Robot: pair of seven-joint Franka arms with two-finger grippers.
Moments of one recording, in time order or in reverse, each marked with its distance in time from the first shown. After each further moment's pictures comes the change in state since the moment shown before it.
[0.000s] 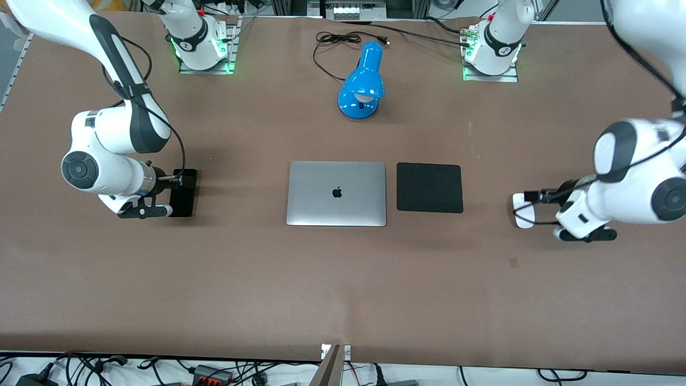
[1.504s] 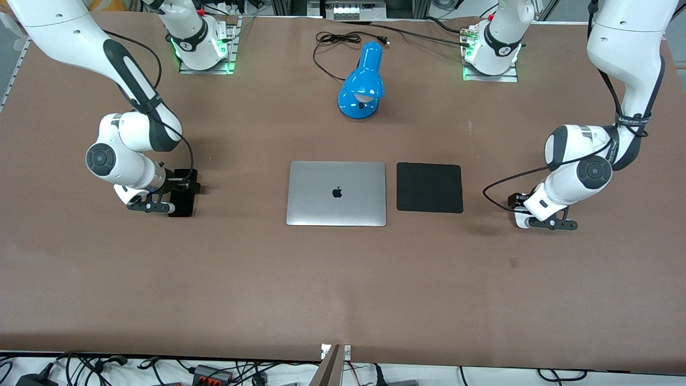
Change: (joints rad) left arm 0.053 -0.008 -0.001 -0.501 0.165 0.715 0.043; right arm -0.036 0.081 -0.028 -0.197 0.000 0.387 0.062
